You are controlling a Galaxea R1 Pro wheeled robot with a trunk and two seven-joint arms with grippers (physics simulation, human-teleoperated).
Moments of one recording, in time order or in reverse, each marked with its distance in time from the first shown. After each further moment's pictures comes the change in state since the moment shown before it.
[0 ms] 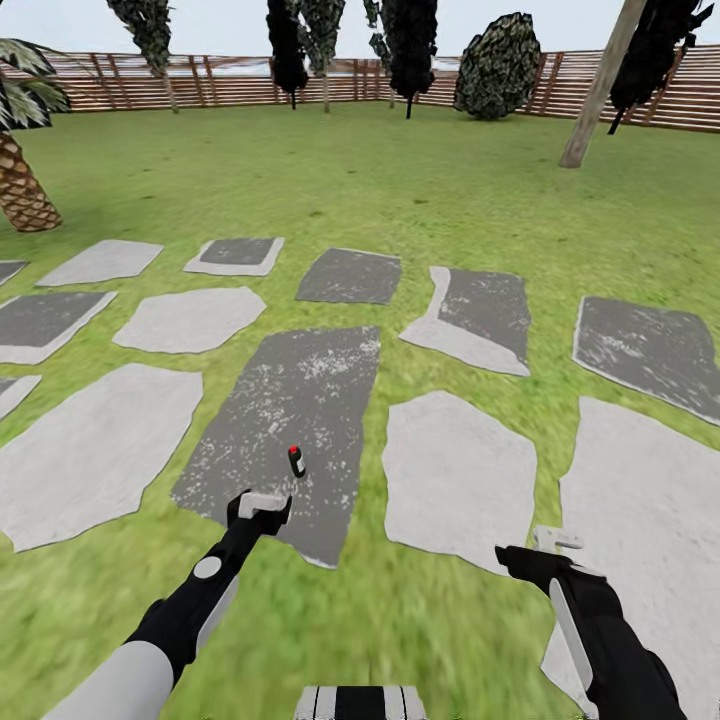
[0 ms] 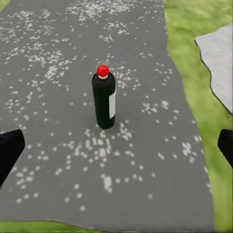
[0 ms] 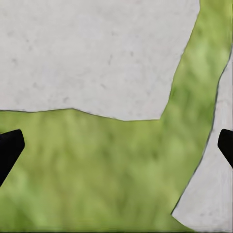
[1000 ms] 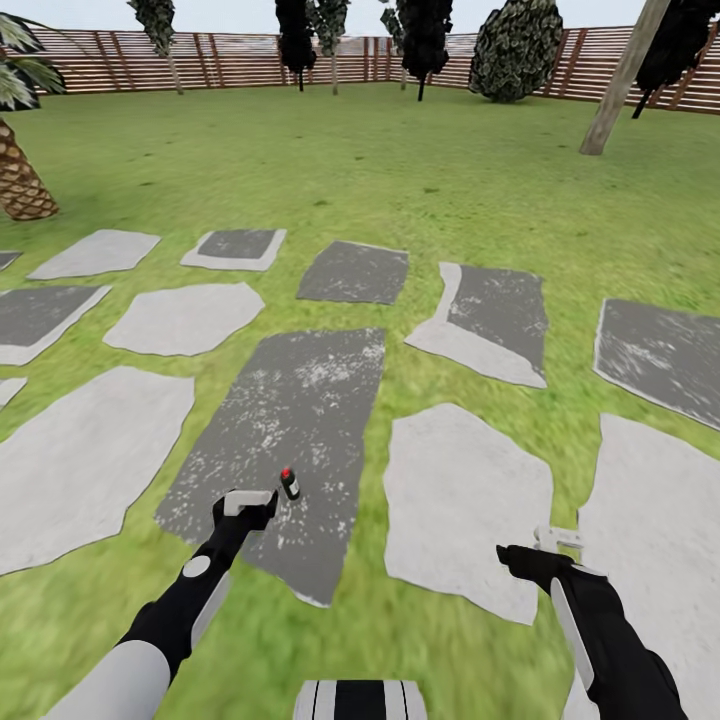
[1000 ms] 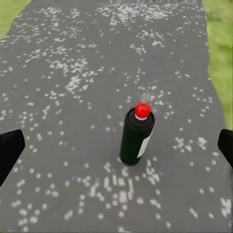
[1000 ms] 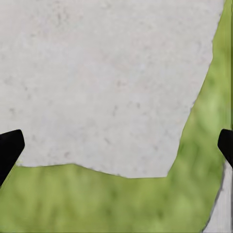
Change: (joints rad) left arm 0.000 -0.006 0.119 0.002 0.000 -0.008 0.000; right arm 0.000 -0.001 -0.003 -0.005 0.002 0.000 -0.001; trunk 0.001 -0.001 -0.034
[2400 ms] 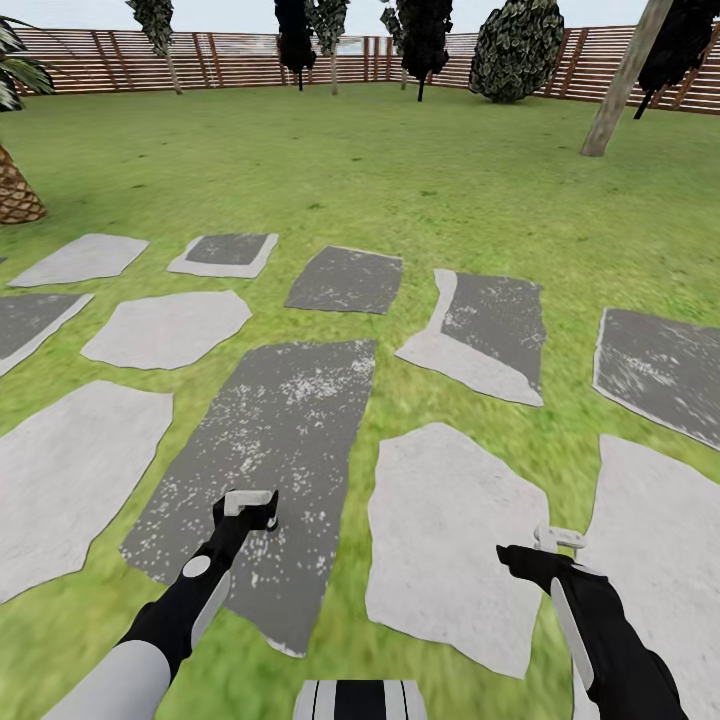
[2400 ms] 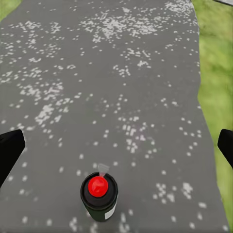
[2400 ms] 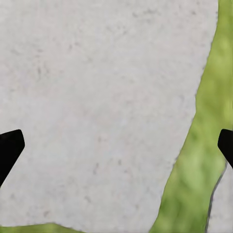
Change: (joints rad) left arm 0.000 0.000 0.001 0.000 0.000 0.000 0.000; right arm 0.000 0.000 -0.001 0.000 0.000 0.000 0.000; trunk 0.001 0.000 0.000
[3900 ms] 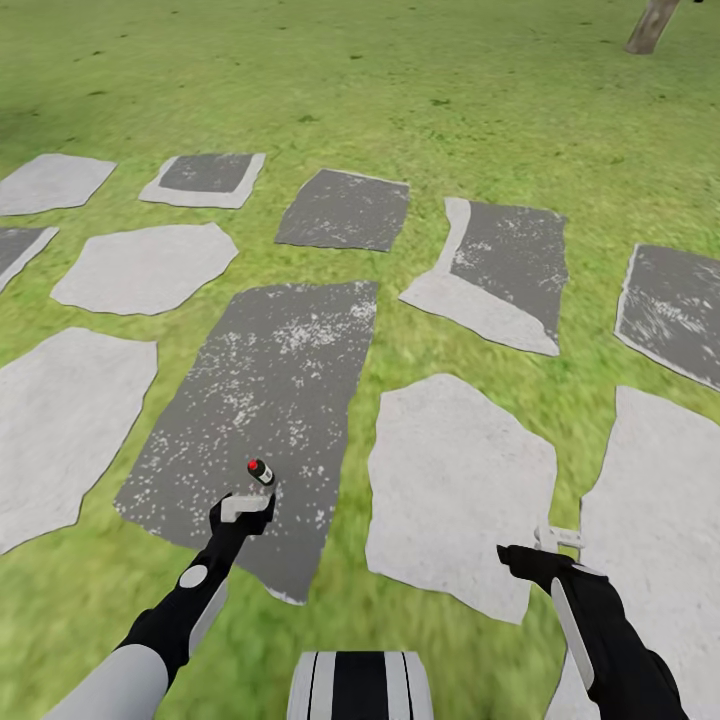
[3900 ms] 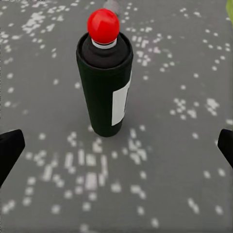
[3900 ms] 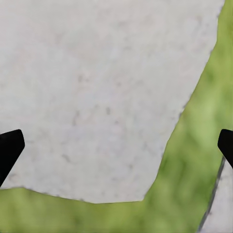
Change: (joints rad) left arm 0.000 0.006 0.004 0.057 -0.003 -0.088 0.001; right arm 0.000 -0.001 -0.001 0.000 0.000 0.000 0.000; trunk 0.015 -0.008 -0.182
